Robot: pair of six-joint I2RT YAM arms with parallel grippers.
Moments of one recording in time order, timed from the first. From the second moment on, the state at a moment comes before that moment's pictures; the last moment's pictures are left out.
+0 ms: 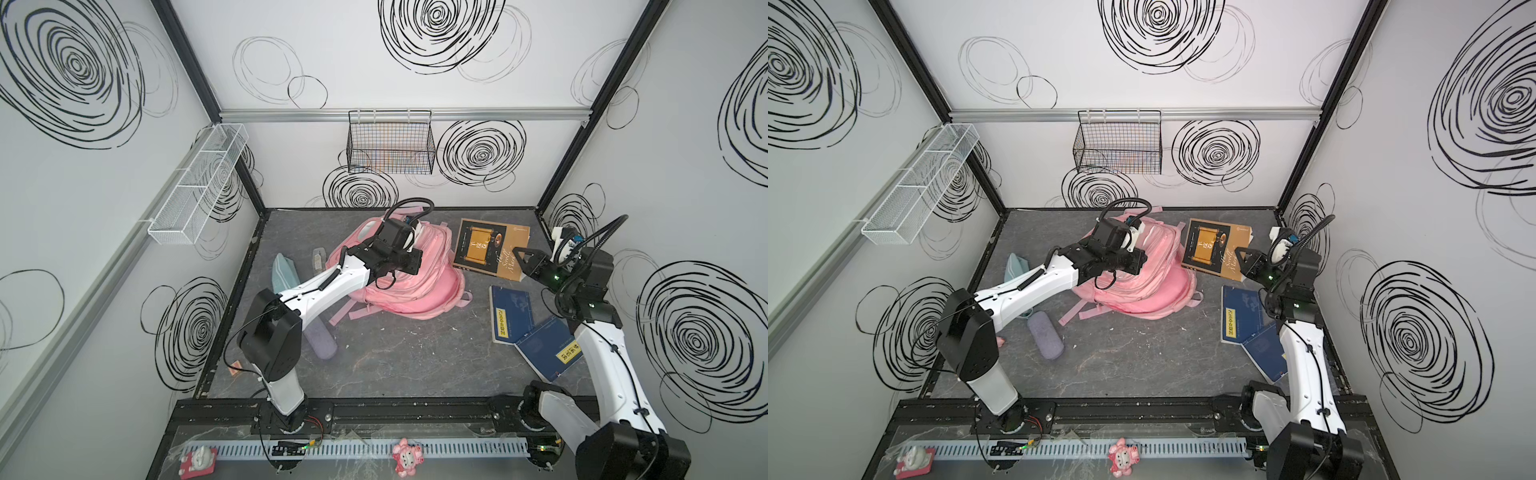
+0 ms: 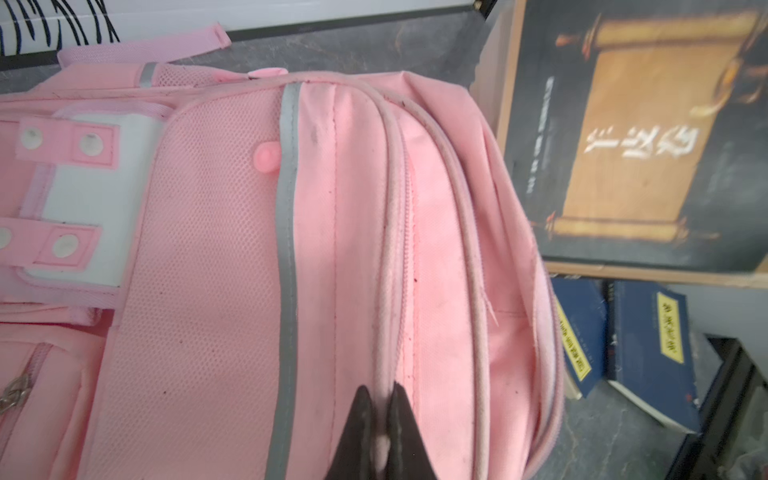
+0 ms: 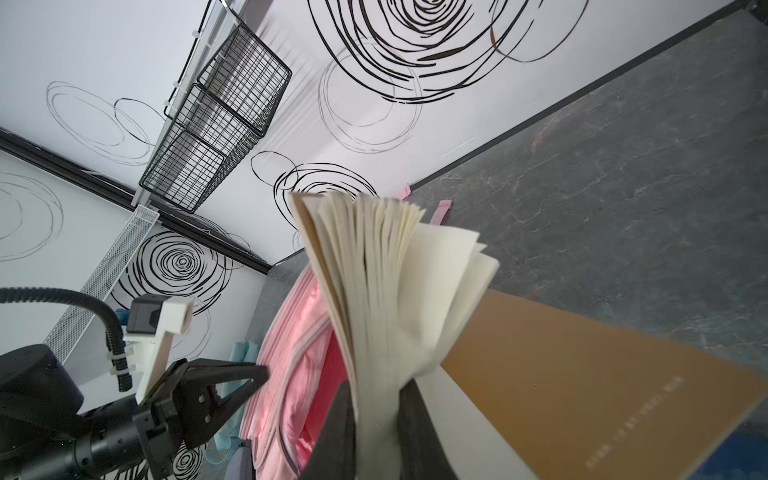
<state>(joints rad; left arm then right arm) -0.64 1.72 1.41 -0.37 0.15 -0.35 -0.24 0.94 0.76 -0.16 -0.67 0.57</state>
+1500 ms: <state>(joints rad) -0.61 1.73 1.40 -0.24 0.38 -0.50 0.36 1.69 0.60 0.86 -0.36 1.19</state>
